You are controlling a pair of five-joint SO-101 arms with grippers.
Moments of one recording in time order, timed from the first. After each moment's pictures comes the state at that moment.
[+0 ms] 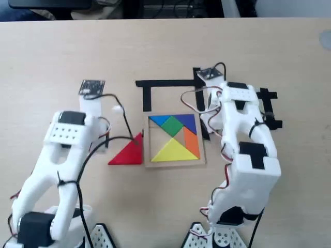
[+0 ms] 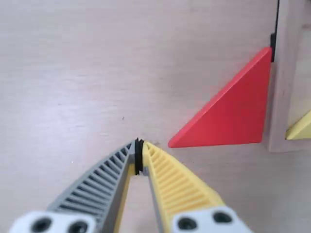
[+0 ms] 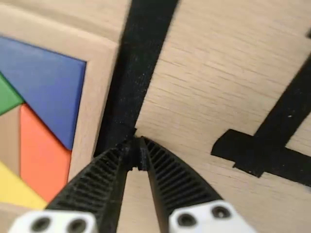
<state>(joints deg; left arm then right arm) 1.2 -22.8 45.1 68.8 2.7 5.0 22.1 12.6 65.2 26.9</state>
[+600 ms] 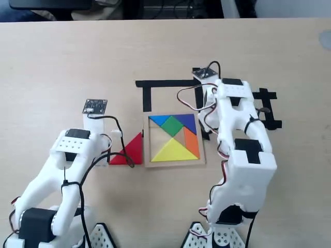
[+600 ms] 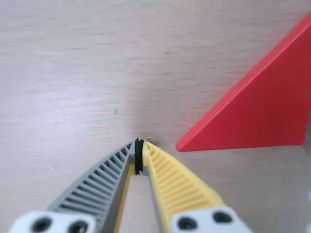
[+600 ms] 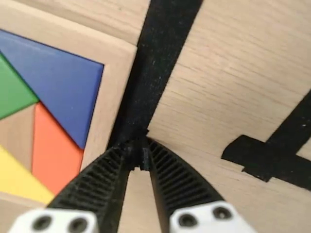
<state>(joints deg) 1.3 -20.3 58.8 52.8 3.8 3.0 24.4 9.1 68.5 27.0</state>
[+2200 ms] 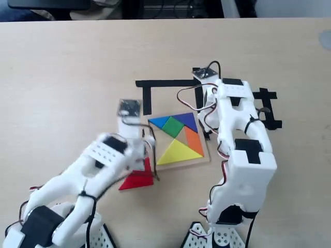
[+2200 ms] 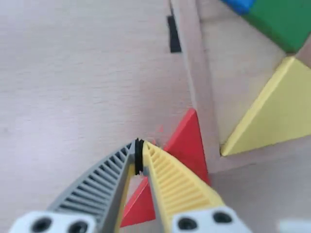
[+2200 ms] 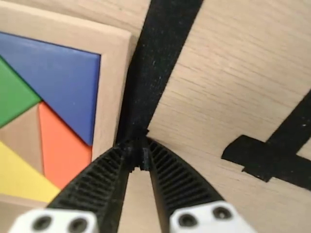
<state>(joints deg) 21.9 -20.3 53.1 51.5 24.2 3.0 24.4 9.1 68.5 27.0</state>
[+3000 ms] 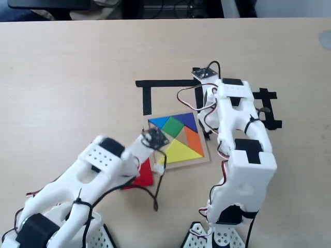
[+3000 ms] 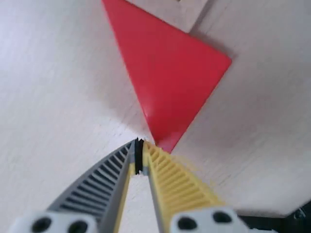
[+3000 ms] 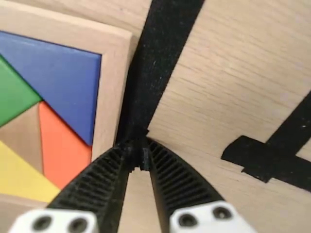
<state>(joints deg) 25.1 -24.8 61.7 61.7 -23.9 3.0 24.4 9.1 68.5 27.6</state>
